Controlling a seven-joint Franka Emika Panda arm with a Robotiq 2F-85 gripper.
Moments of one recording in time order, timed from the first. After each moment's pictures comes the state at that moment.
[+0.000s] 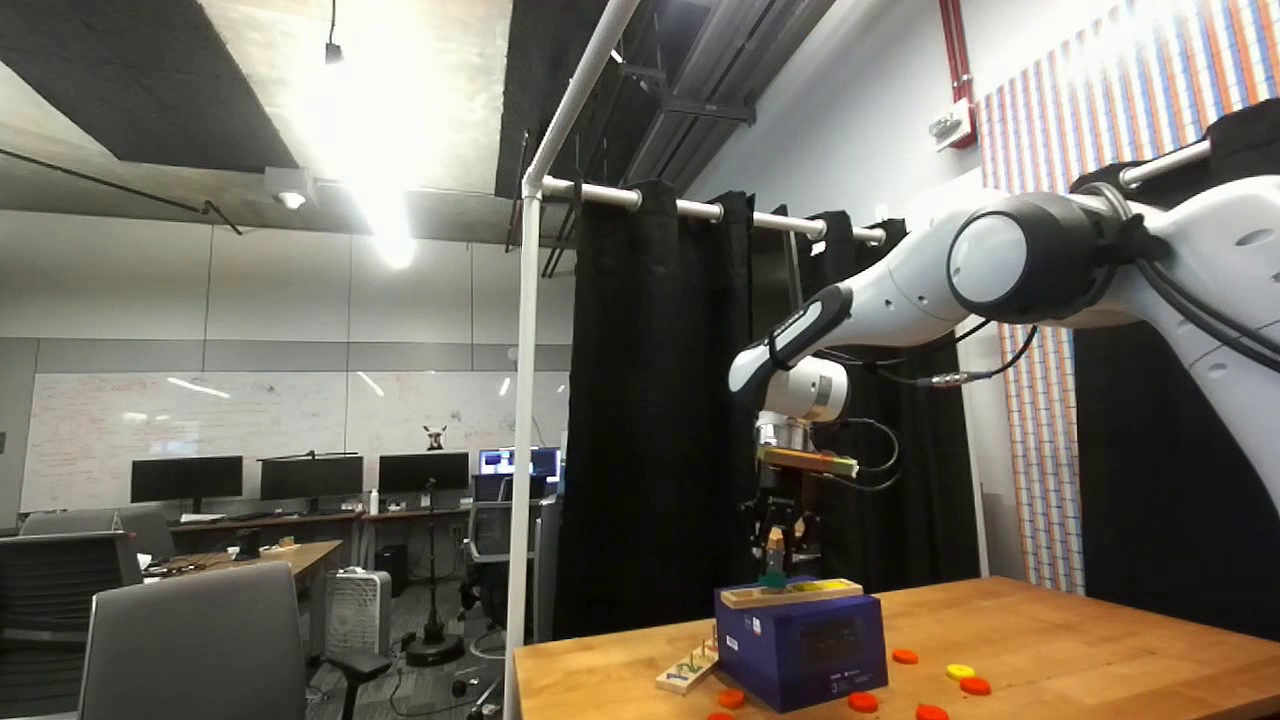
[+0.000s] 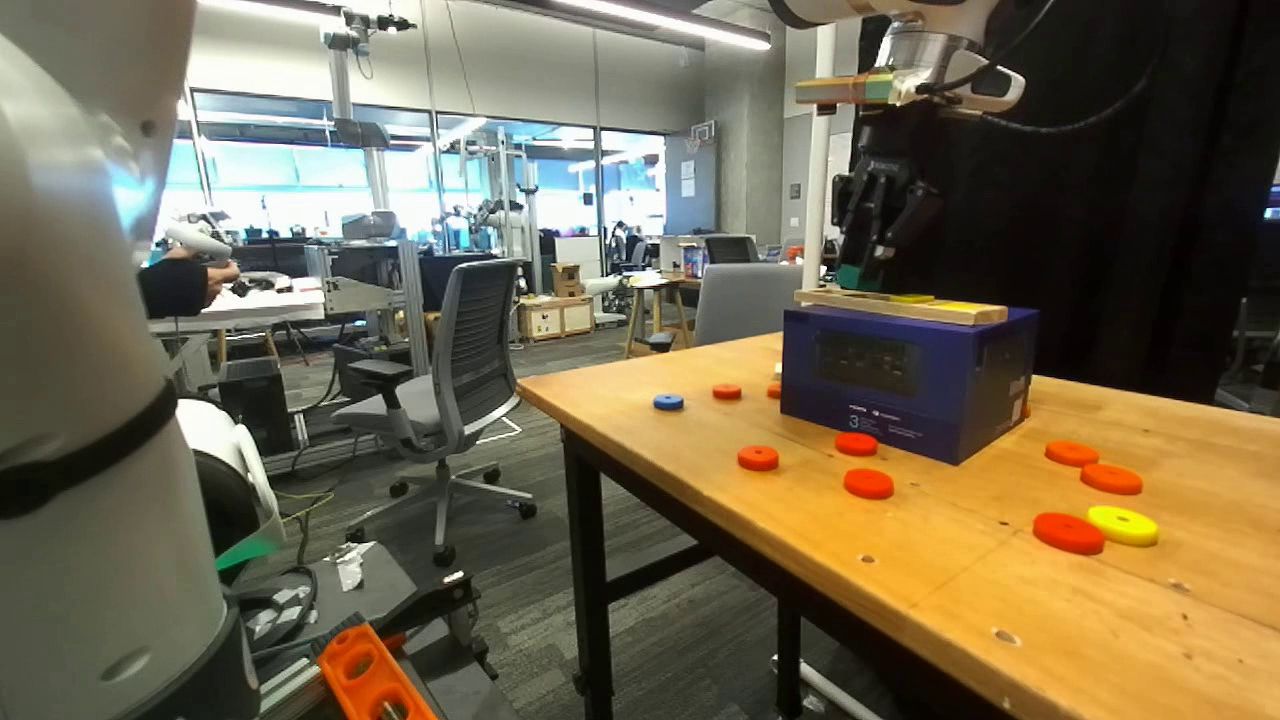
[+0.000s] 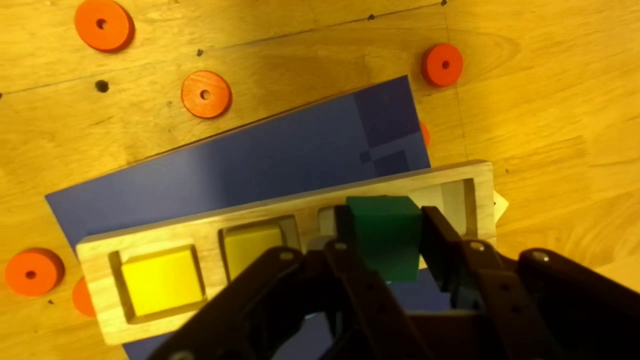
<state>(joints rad) -0.07 0.34 -0.05 -1.60 0.22 1.83 0.17</state>
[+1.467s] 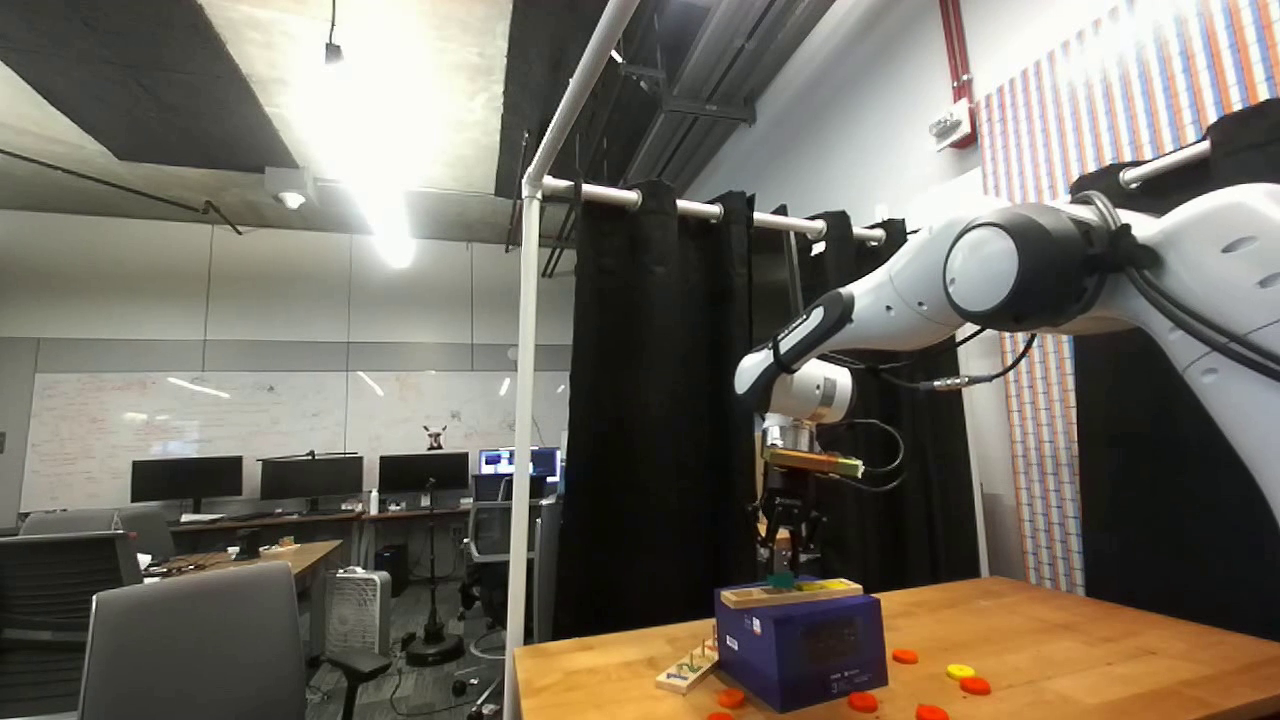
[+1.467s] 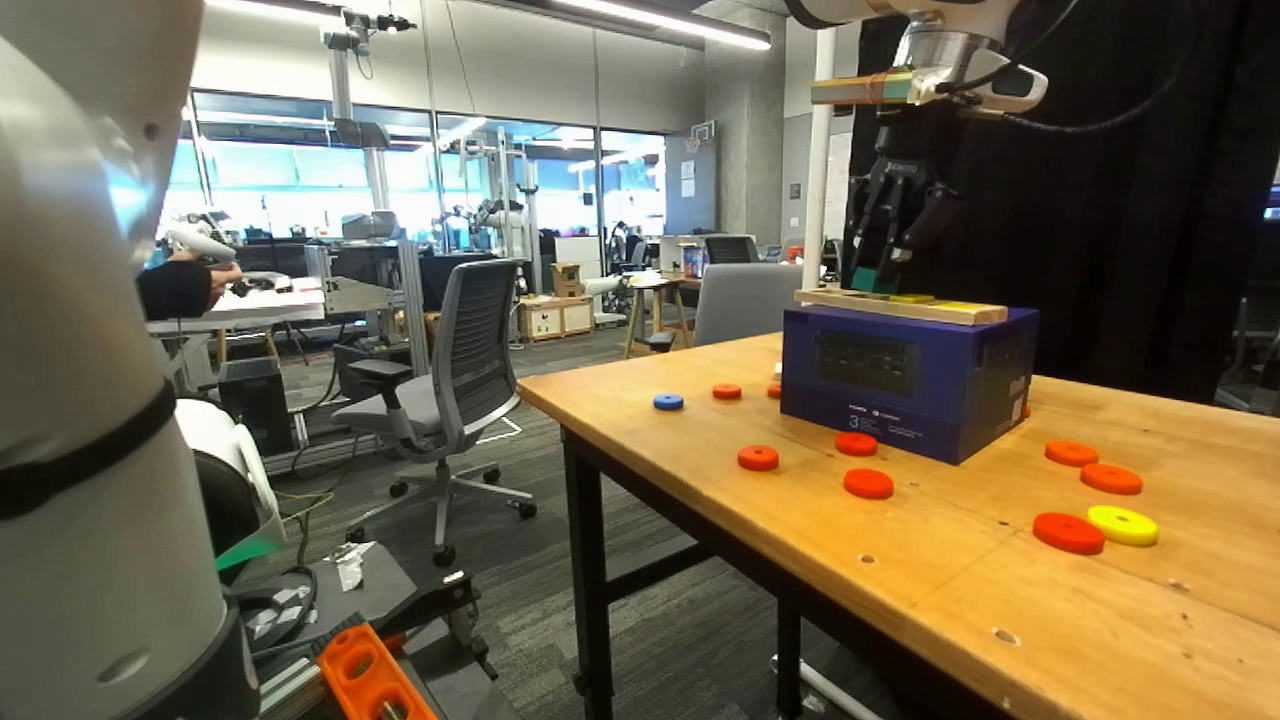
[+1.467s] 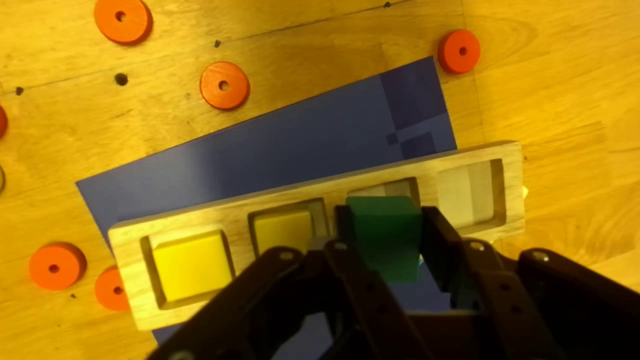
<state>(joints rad) -0.08 0.36 -0.06 -1.57 0.22 1.81 0.17</state>
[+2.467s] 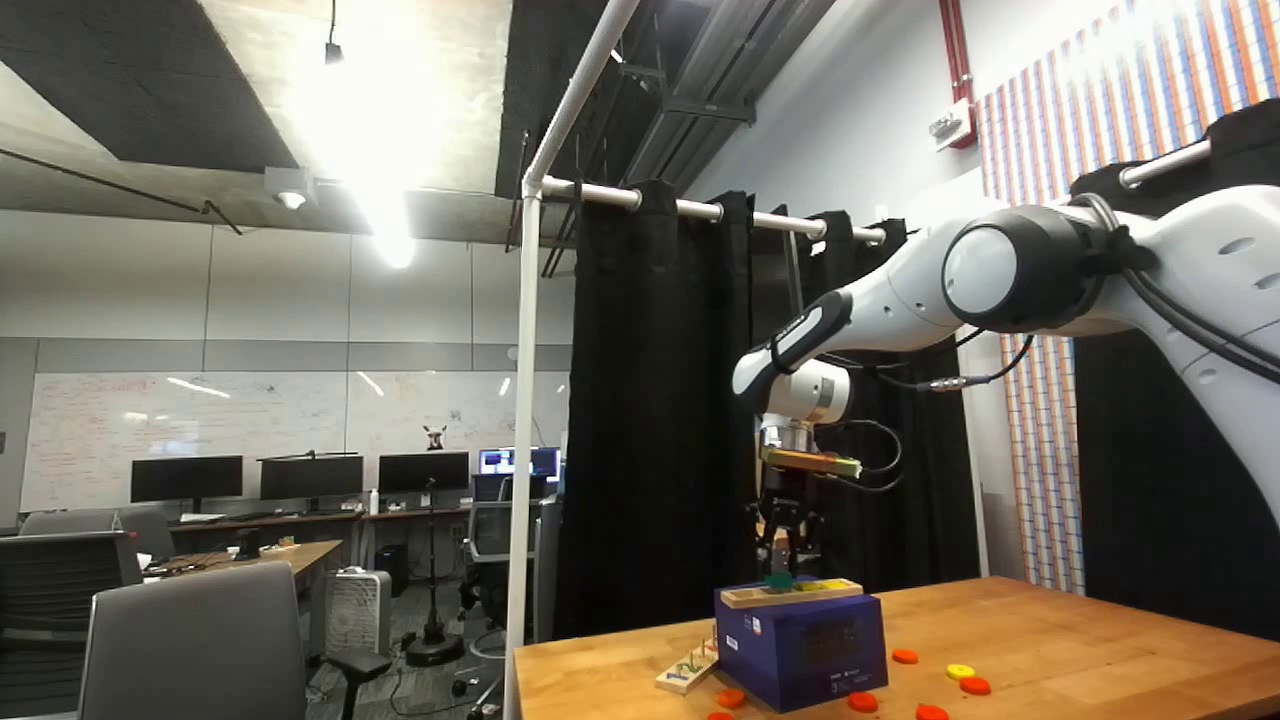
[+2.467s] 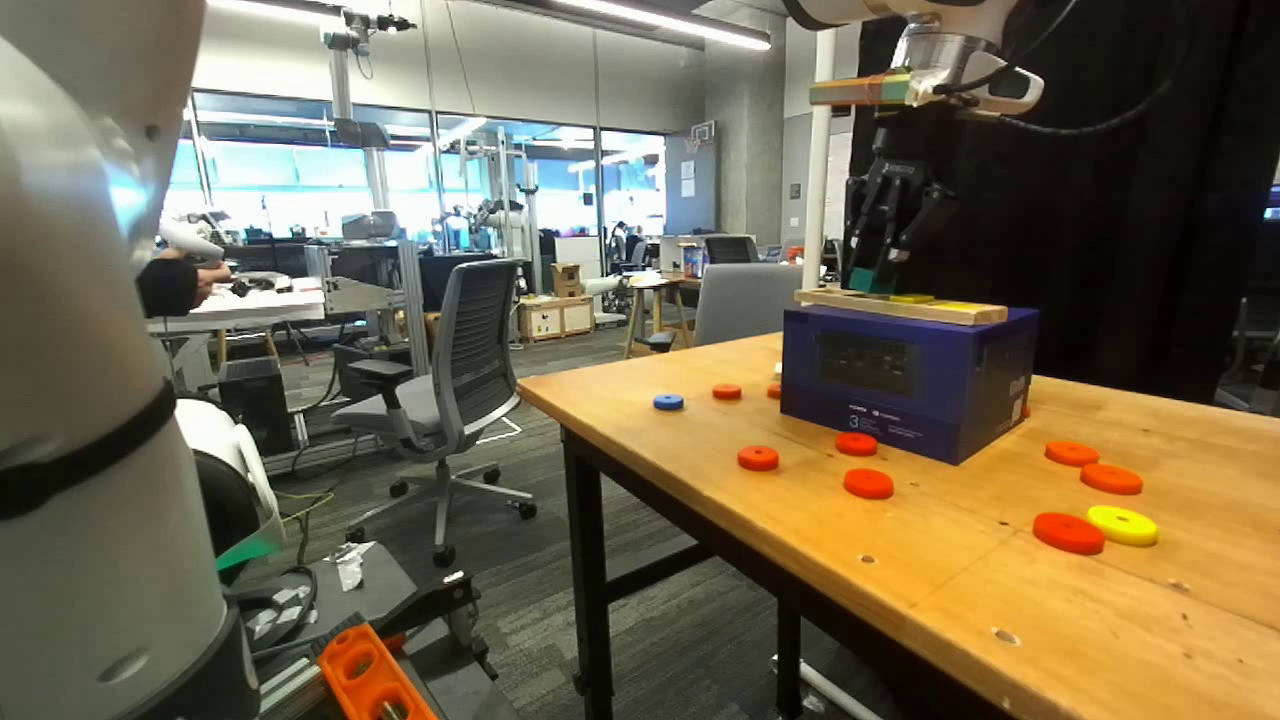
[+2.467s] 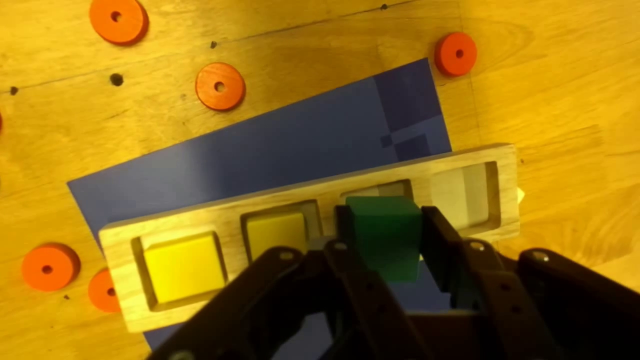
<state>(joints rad) -0.08 0.36 -0.05 -1.56 0.22 1.81 0.17</state>
